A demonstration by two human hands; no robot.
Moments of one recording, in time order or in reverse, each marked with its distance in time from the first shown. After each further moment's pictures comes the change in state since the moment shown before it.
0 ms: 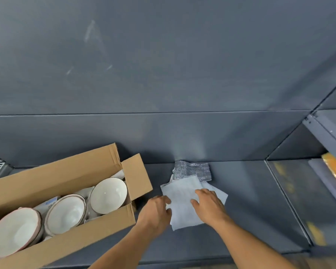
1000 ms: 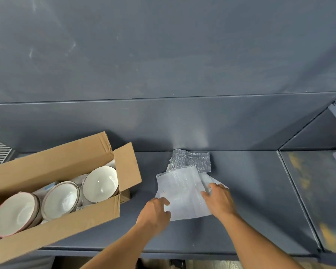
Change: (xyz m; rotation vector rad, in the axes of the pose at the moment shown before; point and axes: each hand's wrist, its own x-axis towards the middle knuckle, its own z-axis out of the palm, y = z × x) left_hand 0.011 0.022 0.044 -0.018 -0.137 -0.268; right_hand 0.037 0.071 0.020 0.213 0.003 0.218
